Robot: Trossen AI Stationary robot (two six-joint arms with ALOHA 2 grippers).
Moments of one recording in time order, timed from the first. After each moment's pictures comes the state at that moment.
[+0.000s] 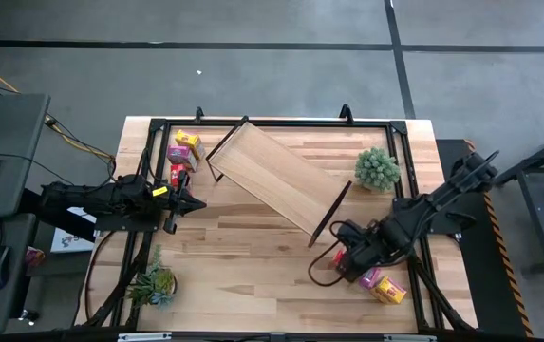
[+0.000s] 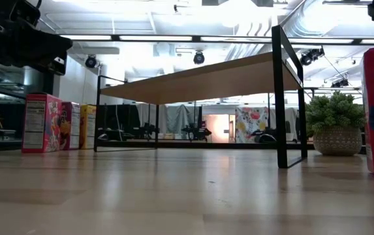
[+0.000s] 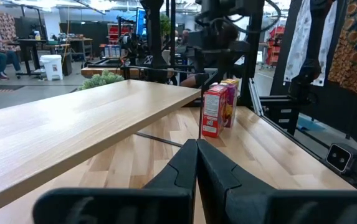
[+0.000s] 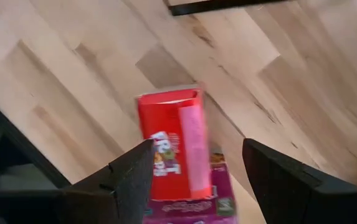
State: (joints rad) left arm -0.05 0.01 0.01 0.02 0.07 -0.01; right arm 0.62 1.50 1.26 -1.15 0.10 1.32
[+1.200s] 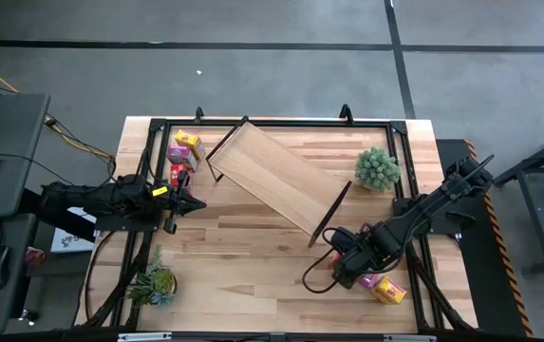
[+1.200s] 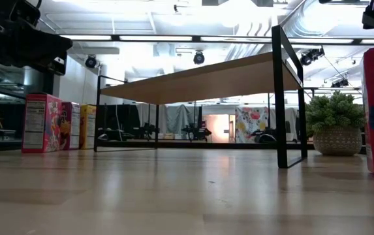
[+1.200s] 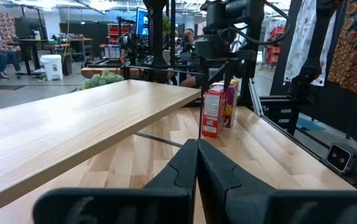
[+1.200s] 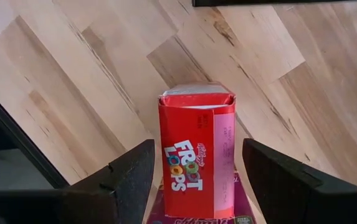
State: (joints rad) left arm -0.05 0.01 0.01 0.02 0.07 -0.01; right arm 0.62 1.56 1.26 -1.10 0.08 1.23
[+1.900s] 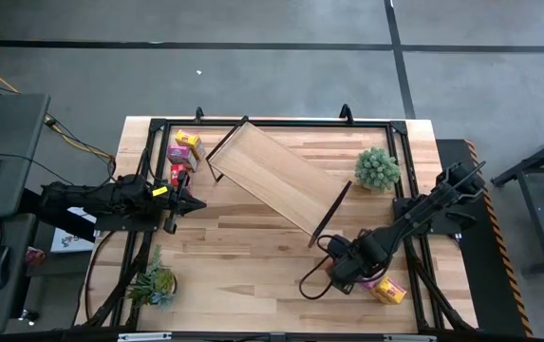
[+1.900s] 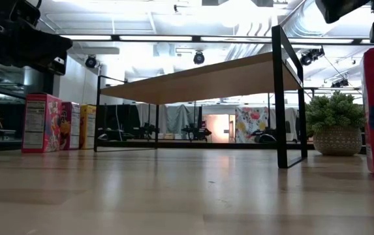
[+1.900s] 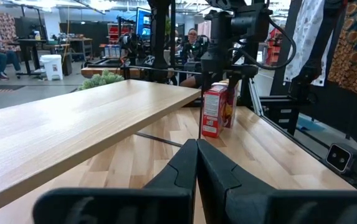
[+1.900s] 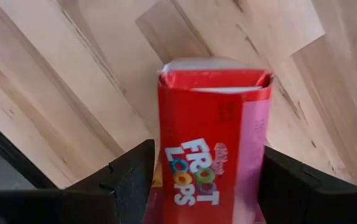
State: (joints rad) left arm -0.05 0.01 0.01 0.02 0.07 -0.01; right arm 0.62 1.66 1.26 -1.10 0.00 1.20
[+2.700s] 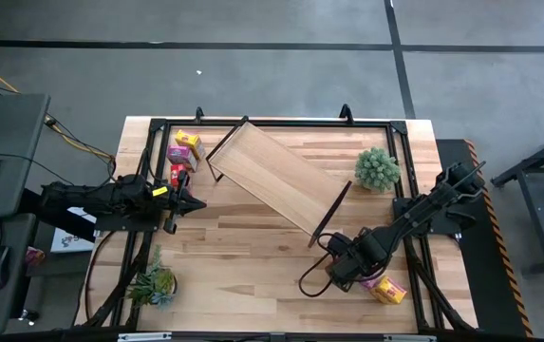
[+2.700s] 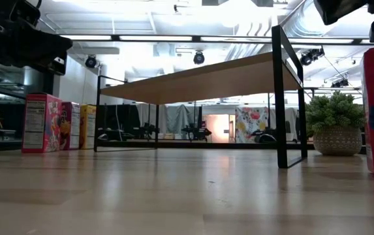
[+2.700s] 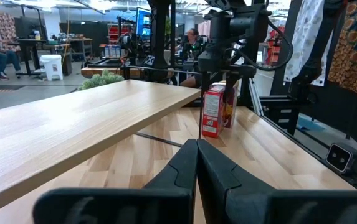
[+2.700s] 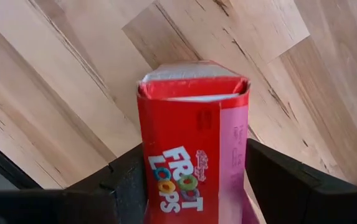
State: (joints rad) left arm -0.05 0.01 0.01 0.02 0.07 -0.01; right arm 0.60 1.66 1.26 -1.12 0.01 1.23
